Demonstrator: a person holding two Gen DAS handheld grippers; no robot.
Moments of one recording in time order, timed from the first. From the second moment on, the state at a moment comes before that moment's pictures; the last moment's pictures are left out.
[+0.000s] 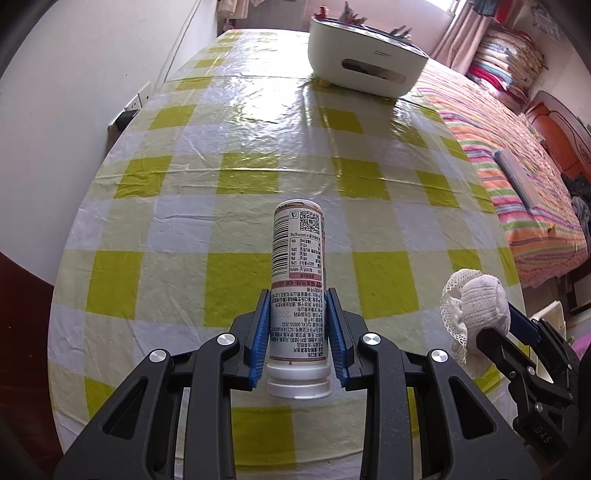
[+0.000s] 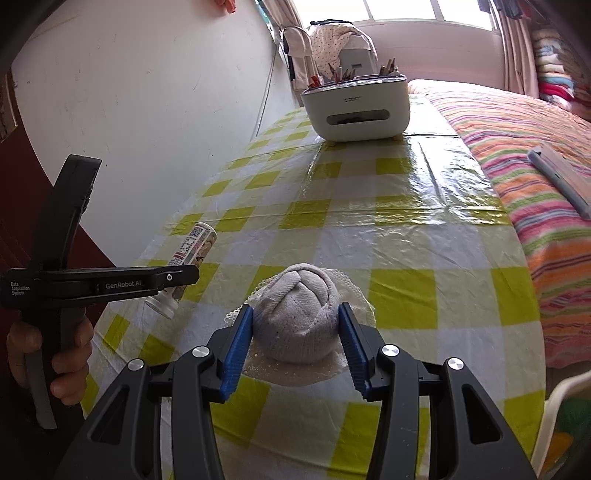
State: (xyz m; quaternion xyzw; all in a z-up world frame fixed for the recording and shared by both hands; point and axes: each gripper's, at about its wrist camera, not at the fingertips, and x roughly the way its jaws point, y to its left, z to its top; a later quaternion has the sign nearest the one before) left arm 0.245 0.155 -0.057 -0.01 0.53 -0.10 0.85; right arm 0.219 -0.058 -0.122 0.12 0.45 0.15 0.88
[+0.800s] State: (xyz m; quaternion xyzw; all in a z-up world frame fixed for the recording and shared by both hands) left arm 0.198 0.070 -0.057 0.06 0.51 -0.16 0.84; right arm 0.154 -0.133 -0.103 0.16 0.41 0.08 0.89
